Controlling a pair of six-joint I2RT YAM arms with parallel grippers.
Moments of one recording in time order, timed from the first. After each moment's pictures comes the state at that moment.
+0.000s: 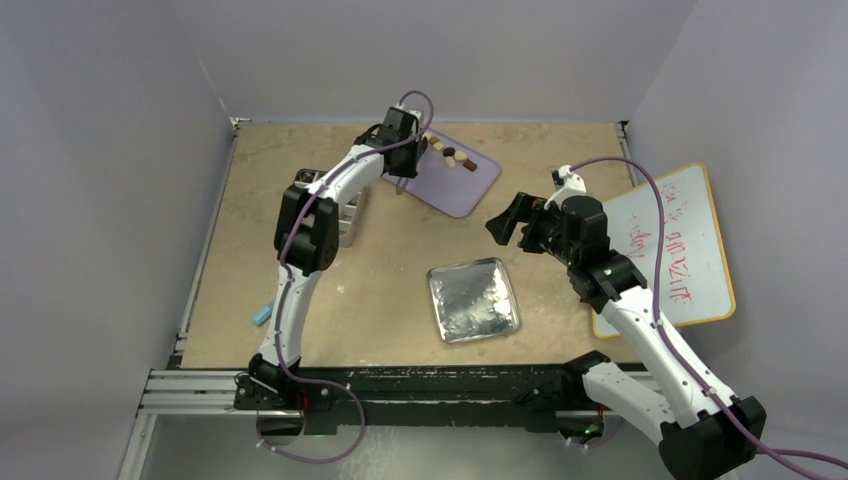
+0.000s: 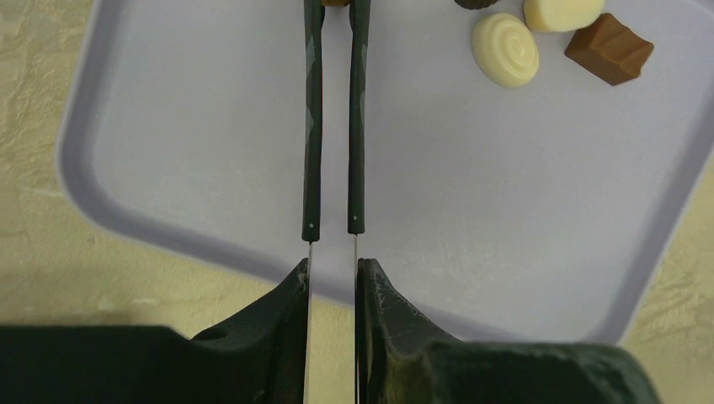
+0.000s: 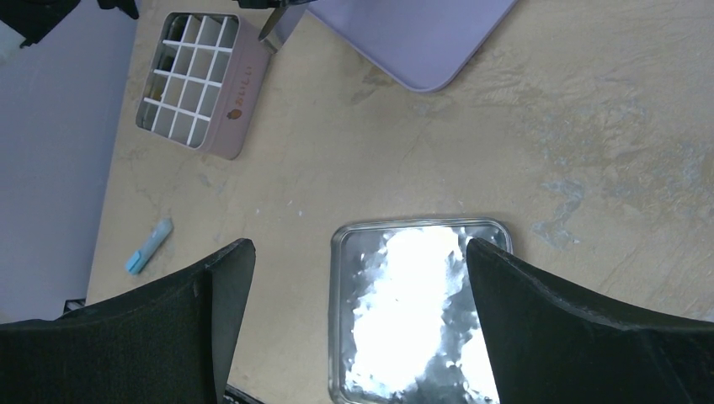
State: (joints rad) left arm -0.43 2.40 2.11 -0.54 -0.03 -0.23; right arm 0.38 0.91 0.82 -0.36 -0.10 0.56
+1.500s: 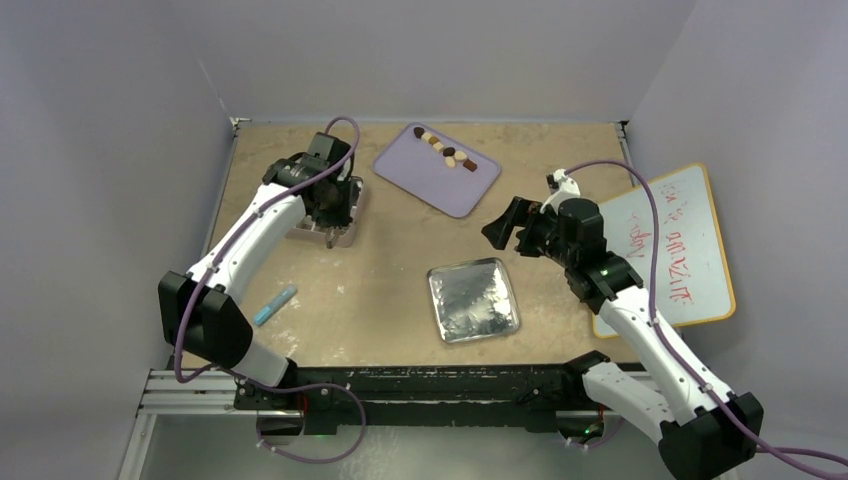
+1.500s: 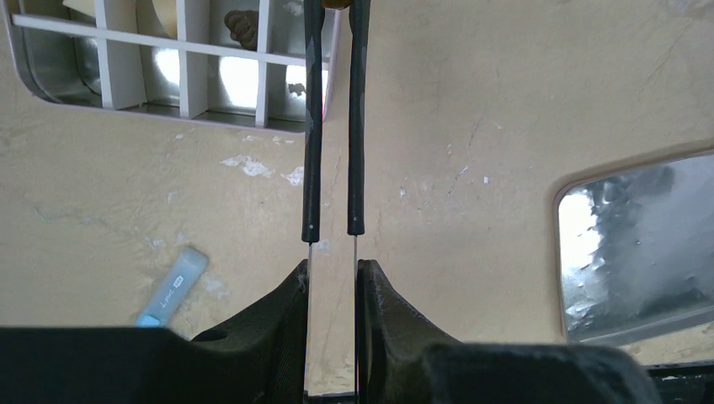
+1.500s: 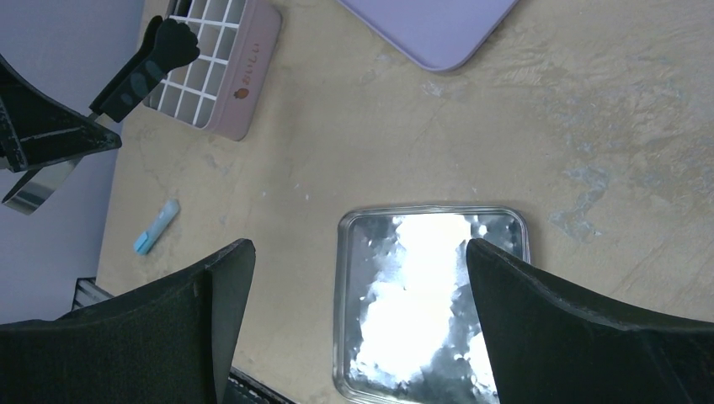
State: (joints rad) left arm -0.37 1.52 1.44 -0.99 -0.10 -0.31; right arm 0.38 0.92 0.79 -0.34 -0.15 0.56
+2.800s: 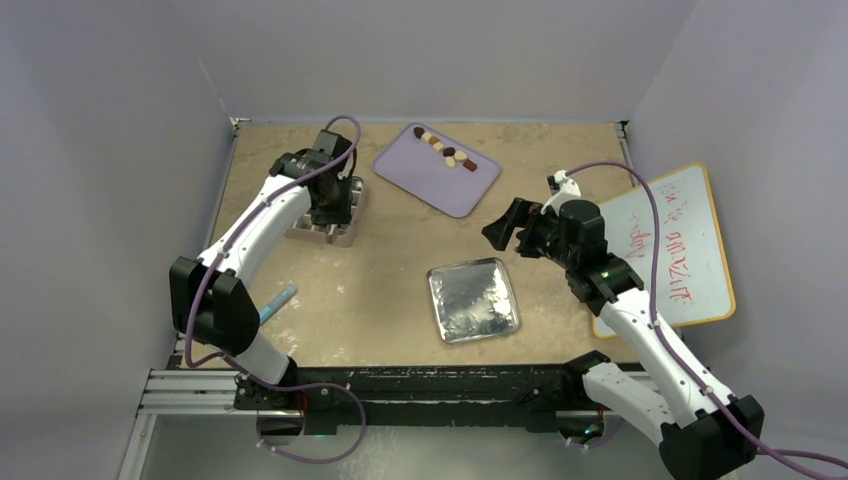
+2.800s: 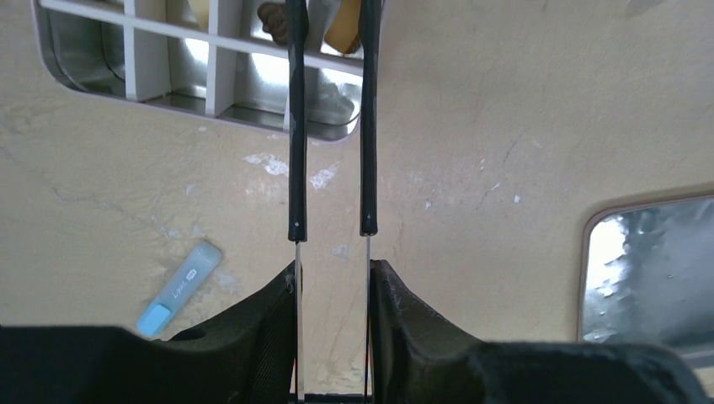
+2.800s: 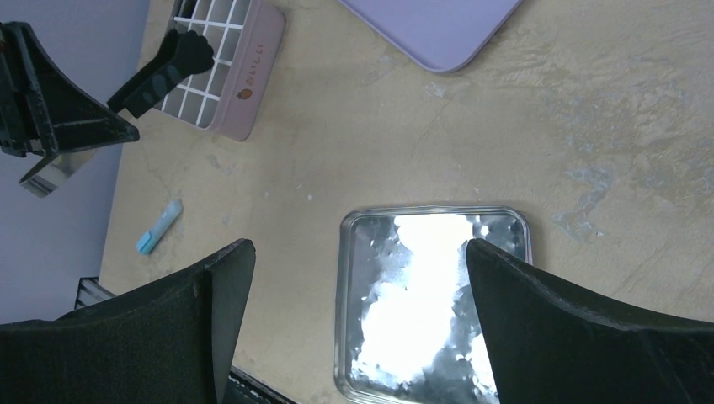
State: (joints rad) left arm -0.35 1.59 1.44 -1.02 -0.16 -0.35; right arm 0.38 0.90 0.79 -0.34 -0.16 0.57
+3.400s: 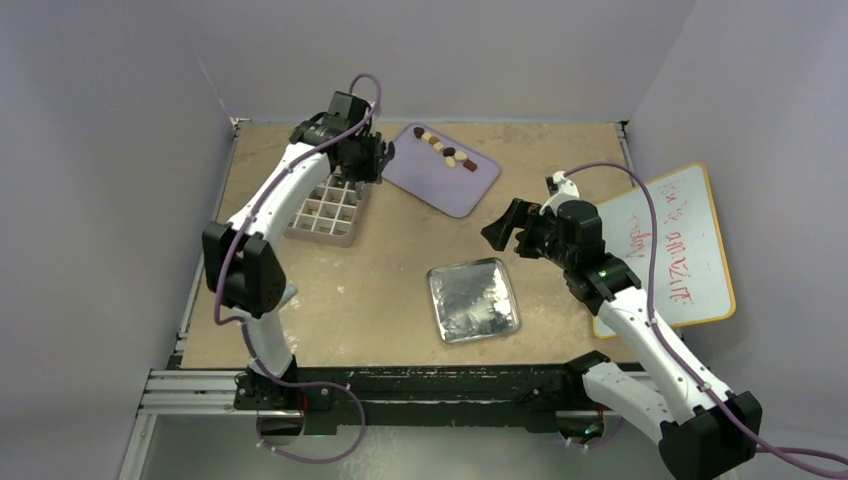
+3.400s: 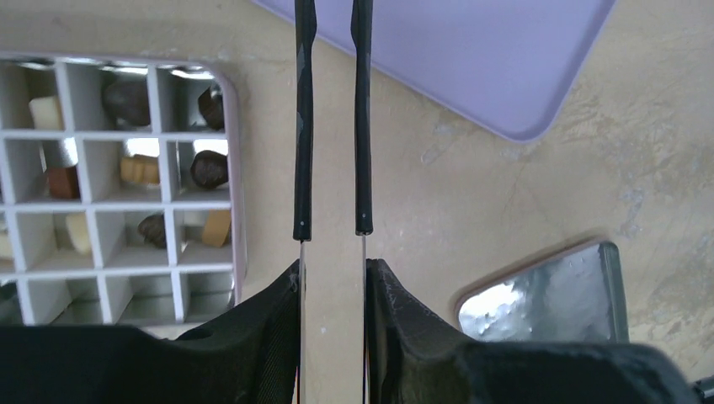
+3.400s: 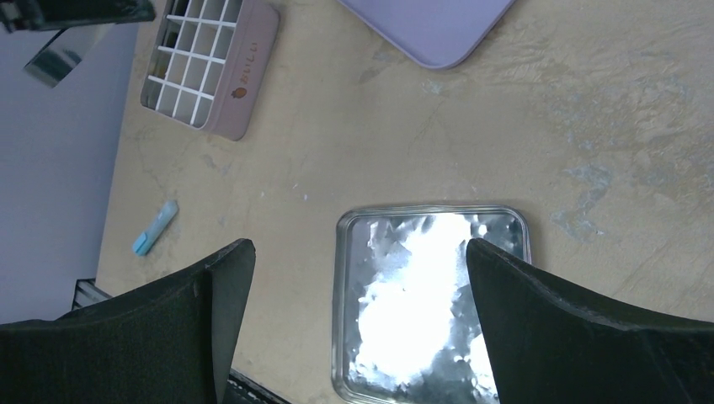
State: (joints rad) left arm -0.35 1.80 1.77 -0.87 0.04 -0.28; right arm 0.38 0.91 0.77 -0.32 -0.15 0.57
